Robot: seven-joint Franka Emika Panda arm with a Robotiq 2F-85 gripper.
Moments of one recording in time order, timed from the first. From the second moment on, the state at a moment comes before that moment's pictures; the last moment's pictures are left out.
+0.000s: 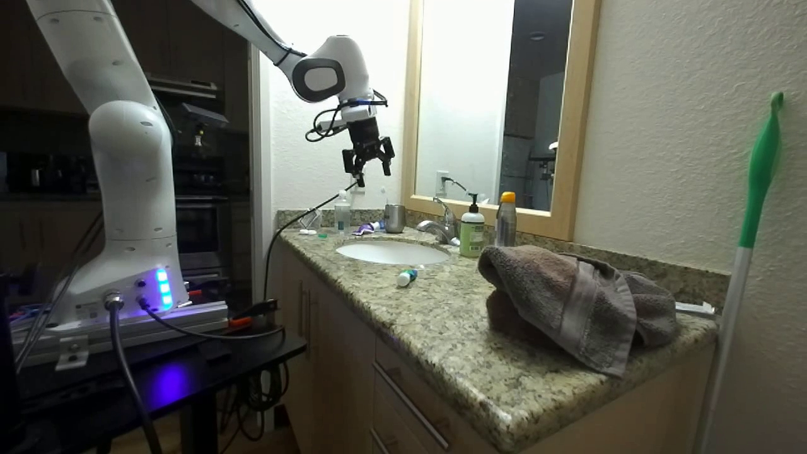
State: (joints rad) arm -0.35 -0.33 -0.09 -2.55 0.21 2.57 1.10
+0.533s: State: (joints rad) arm -0.26 -0.15 -0.03 -2.28 0.15 2.67 1.45
